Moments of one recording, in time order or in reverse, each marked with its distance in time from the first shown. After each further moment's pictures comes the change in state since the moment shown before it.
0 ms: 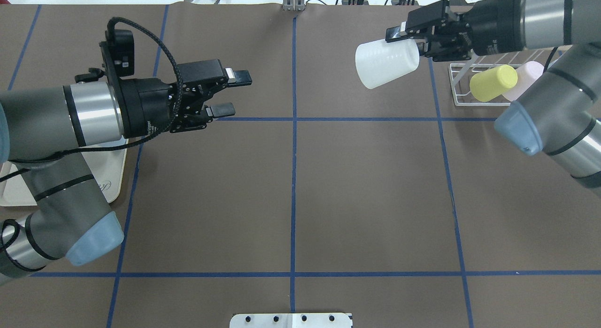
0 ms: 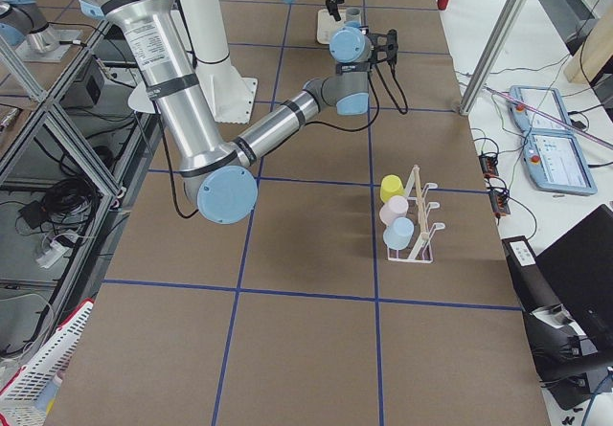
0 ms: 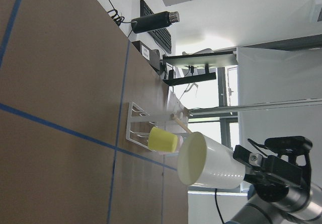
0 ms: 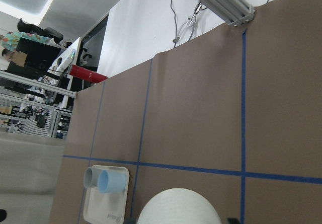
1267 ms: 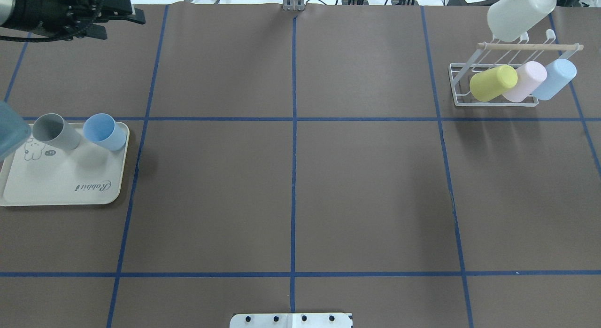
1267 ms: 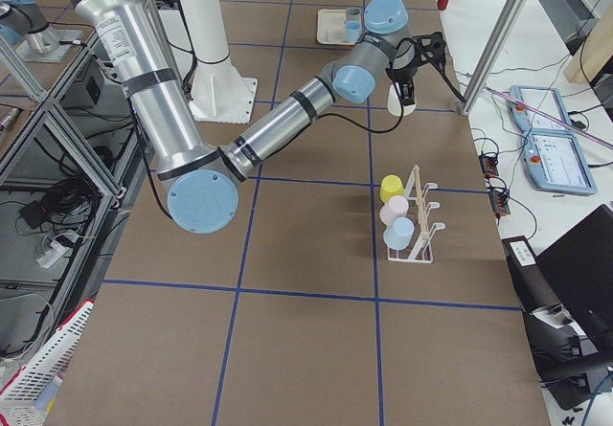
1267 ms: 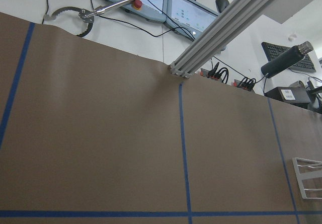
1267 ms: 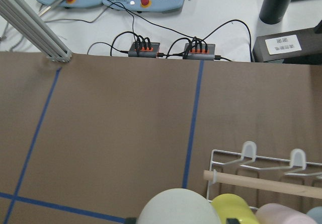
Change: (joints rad) left arm -0.420 0.009 -0.070 0.742 -0.333 0.673; right arm 0.288 -0.013 0.075 -0.926 -0.009 -0.966
